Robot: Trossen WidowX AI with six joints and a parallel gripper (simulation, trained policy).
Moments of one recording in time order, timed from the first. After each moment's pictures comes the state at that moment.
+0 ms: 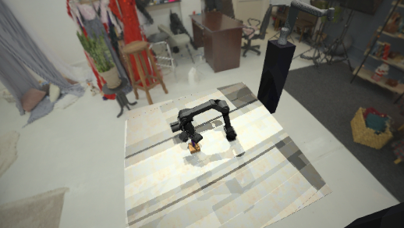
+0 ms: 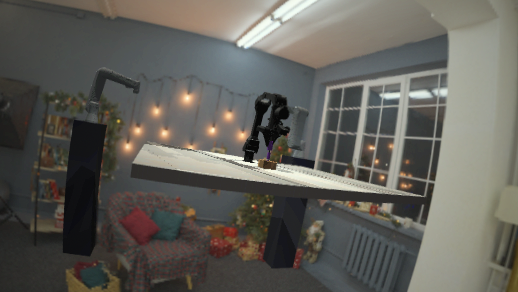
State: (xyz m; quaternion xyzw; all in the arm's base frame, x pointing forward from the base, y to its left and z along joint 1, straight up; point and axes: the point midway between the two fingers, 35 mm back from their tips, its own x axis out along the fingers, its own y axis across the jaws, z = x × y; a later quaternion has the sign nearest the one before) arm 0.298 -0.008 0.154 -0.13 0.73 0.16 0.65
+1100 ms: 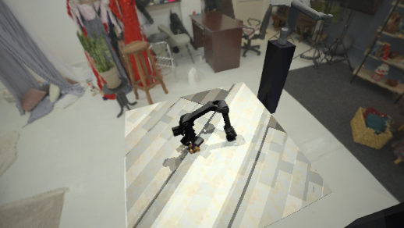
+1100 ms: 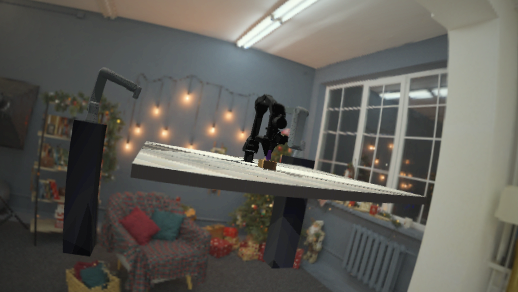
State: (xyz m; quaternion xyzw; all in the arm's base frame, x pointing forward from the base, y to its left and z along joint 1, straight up) arm 0.298 -0.009 0.102 -0.16 0.72 0.20 0.65
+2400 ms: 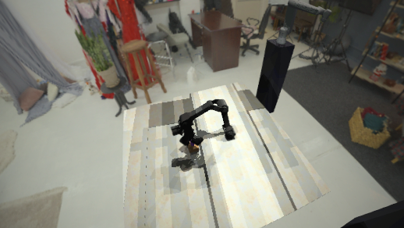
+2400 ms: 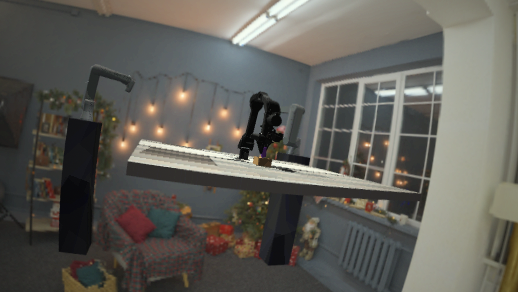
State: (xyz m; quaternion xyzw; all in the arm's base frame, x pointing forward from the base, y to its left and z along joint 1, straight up) arm 0.298 -0.010 0.098 -0.18 0.71 0.21 0.65
